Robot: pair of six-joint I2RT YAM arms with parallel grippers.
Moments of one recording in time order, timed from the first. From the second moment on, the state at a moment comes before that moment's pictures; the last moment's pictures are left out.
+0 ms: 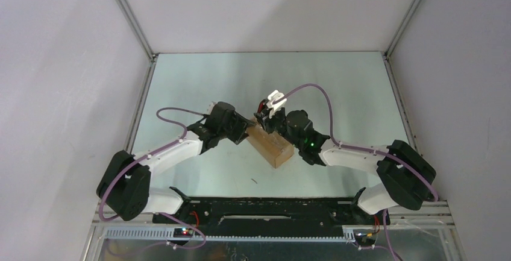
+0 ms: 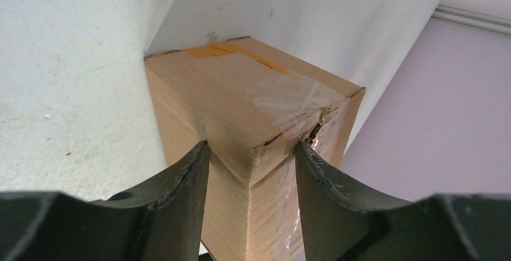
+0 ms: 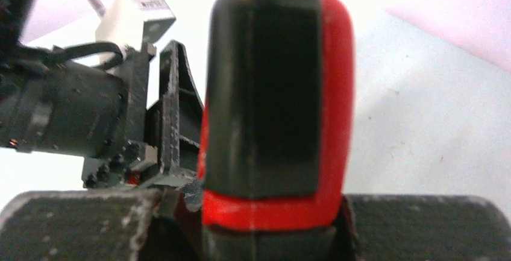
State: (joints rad) left arm -0.61 1.33 0.75 -0.19 -0.05 -1.47; right arm 0.90 1.46 0.75 0.63 0.11 0.02
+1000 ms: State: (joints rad) left arm -0.61 1.32 0.76 -0.21 -0.05 -1.46; right arm 0.90 1.39 0.64 0.62 0.11 0.01
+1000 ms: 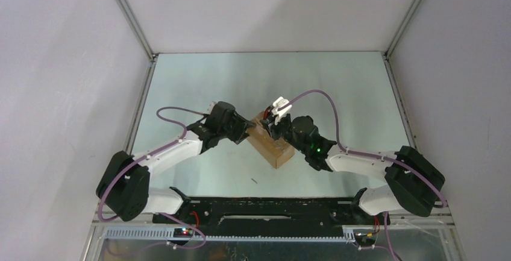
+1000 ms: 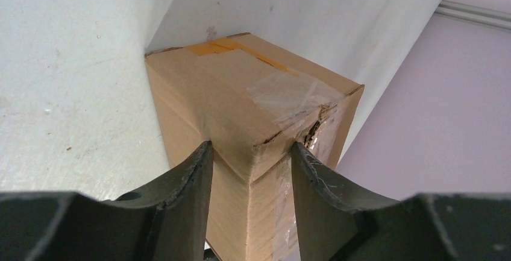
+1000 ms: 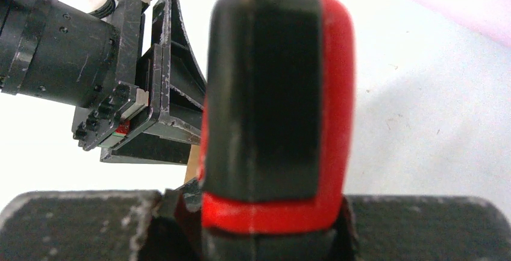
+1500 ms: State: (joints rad) left arm -0.62 1.31 0.76 -0.23 -0.04 -1.46; right arm 0.90 1.30 0.65 0.43 0.11 0.09
